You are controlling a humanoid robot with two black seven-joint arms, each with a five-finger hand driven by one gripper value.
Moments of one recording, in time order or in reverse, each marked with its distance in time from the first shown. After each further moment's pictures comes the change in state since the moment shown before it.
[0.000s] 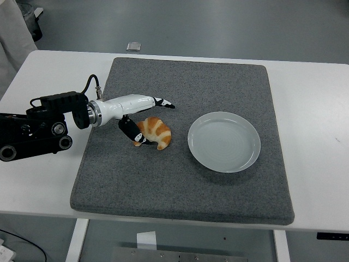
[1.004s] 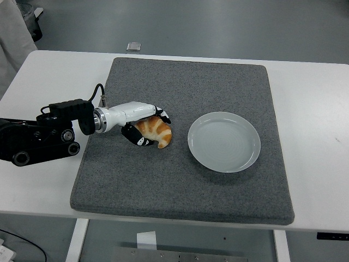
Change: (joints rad) left arm 0.038 -0.065 0.015 0.084 0.030 -0.003 -0.002; right arm 0.000 0.000 0.000 0.000 0.000 0.000 0.000
